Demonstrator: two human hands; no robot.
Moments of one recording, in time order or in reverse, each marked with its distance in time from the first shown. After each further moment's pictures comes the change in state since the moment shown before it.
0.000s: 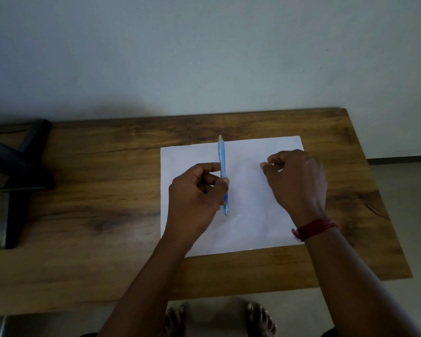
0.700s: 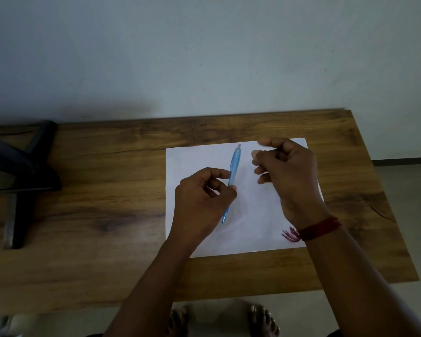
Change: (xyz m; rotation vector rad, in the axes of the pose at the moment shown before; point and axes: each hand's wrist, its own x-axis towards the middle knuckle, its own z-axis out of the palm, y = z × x) left_hand 0.001 0.001 0.001 0.081 -0.022 -0.009; right_hand 0.001 -0.025 0.000 0.836 -0.139 0.252
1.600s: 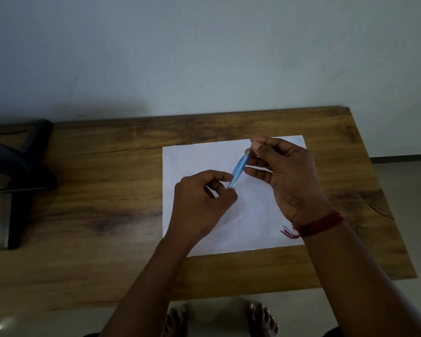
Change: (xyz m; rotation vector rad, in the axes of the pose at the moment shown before) left_hand 0.002 -0.005 0.000 0.129 -0.029 0.079; right_hand 0.002 0.001 -0.003 0.346 -0.150 0.119
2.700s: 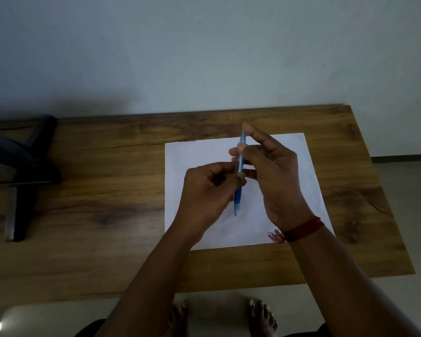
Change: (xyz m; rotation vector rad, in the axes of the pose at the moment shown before) left_hand 0.000 0.014 0.003 -0.263 -0.082 -0.030; right_hand -0.015 0.007 0.023 -0.089 -0.050 -0.136
